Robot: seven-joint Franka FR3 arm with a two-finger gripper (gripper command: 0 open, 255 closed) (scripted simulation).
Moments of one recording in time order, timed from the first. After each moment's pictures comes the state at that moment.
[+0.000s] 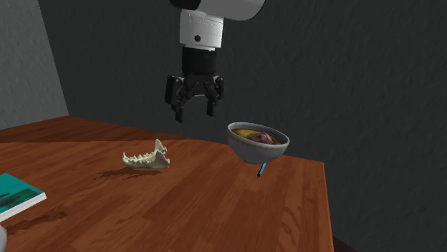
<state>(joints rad) 0.01 -0.24 0.08 -2.13 0.07 2.02 -0.04</state>
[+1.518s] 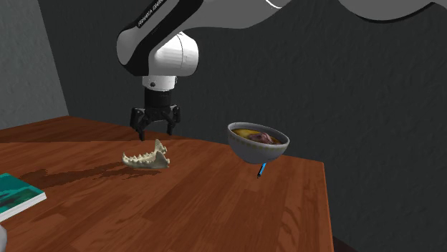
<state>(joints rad) 0.03 0.36 0.10 -1.64 0.05 2.19 0.01</state>
